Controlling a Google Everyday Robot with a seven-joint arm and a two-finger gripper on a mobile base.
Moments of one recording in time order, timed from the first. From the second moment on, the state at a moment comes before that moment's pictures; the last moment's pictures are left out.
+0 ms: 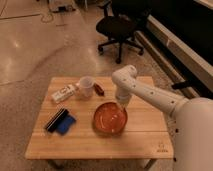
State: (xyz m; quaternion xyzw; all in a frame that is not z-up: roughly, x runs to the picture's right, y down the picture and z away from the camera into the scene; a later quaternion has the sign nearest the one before) arm 0.108 0.103 0.877 -0.32 0.17 0.41 0.84
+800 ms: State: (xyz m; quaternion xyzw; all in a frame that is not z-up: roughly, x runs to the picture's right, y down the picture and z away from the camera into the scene) arm 0.150 0.087 0.868 -0.32 0.17 0.42 0.83
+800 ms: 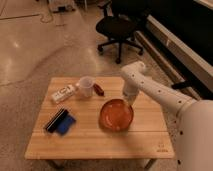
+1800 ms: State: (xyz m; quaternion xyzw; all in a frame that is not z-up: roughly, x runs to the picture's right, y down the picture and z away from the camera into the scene) arm 0.164 0.088 0.855 -0.32 0.16 0.42 0.83
